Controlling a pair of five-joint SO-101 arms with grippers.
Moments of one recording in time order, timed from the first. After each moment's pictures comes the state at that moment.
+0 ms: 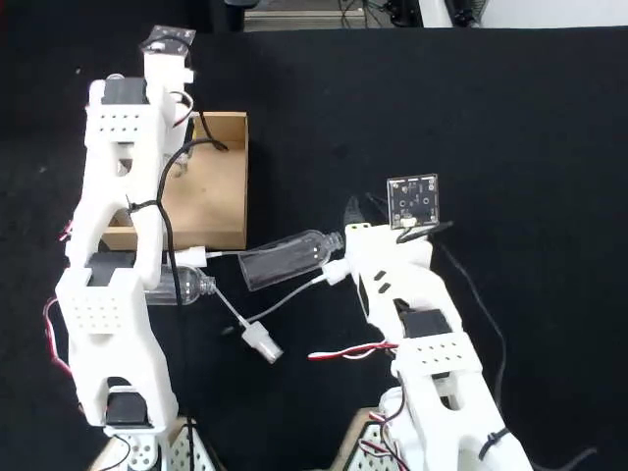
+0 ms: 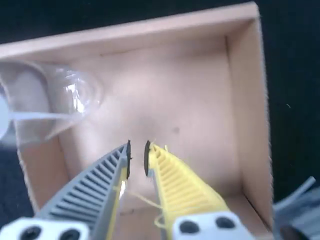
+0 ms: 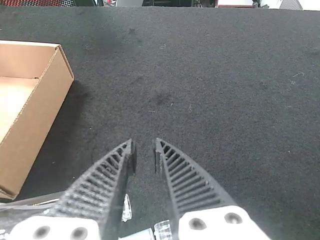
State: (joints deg) left arm -5.5 29.8 -37.8 84.5 -12.3; right arm -8.5 -51.5 83.4 3.1 -0.9
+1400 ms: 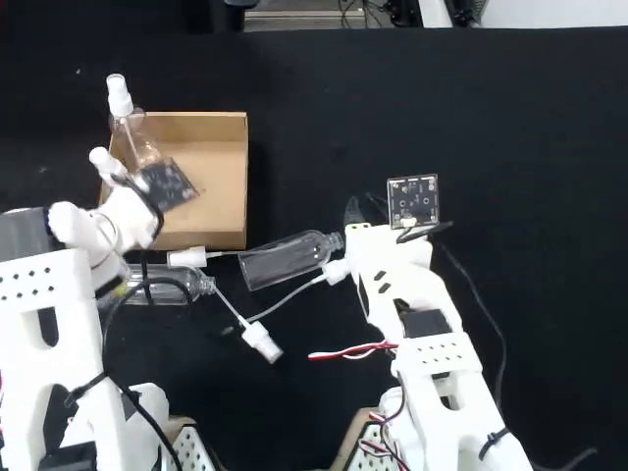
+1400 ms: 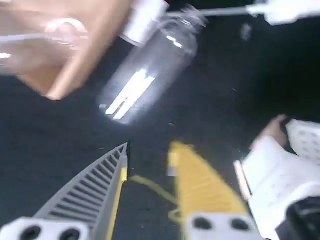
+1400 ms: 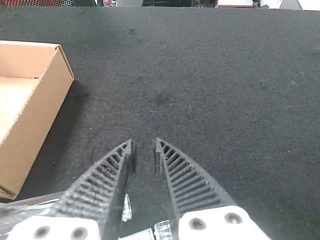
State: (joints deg) left arm -17.8 -36.4 20.3 100.4 -68.4; right arm -8.5 -51.5 83.4 3.1 -0.9
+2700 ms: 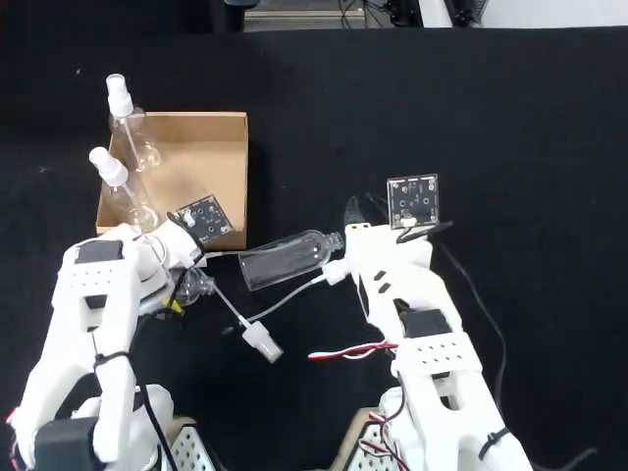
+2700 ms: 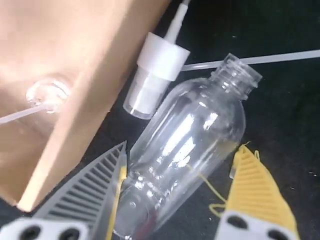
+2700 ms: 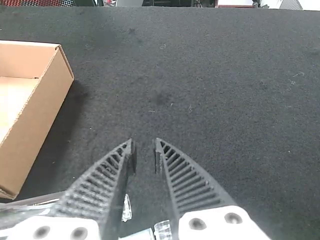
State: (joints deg) left arm -11.7 -29.4 55.3 50.5 -67.8; right arm -8.5 -51.5 83.4 3.1 -0.9
